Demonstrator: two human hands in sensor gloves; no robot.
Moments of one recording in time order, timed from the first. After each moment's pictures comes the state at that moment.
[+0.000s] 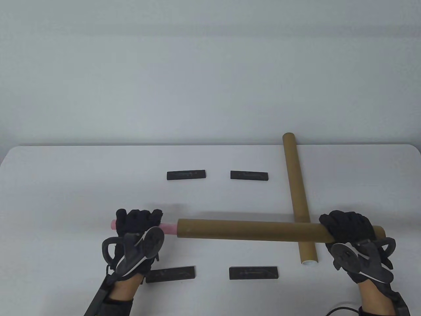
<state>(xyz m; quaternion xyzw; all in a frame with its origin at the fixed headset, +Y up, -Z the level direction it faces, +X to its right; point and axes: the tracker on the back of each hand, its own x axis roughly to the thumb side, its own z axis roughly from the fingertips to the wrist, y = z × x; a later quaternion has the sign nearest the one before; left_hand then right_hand) -0.182 -0.664 -0.315 0.15 -0.06 -0.02 0.99 0.305 -0.647 -0.297 -0.13 0.23 -0.96 0.09</state>
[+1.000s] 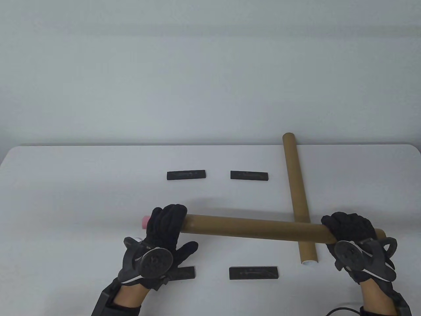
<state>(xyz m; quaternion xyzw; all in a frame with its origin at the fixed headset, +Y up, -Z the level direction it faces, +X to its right) -0.160 -0.635 -0.284 0.22 -0.27 0.13 0.93 0.319 -0.654 -0.301 -0.12 0.21 -0.97 0.06</state>
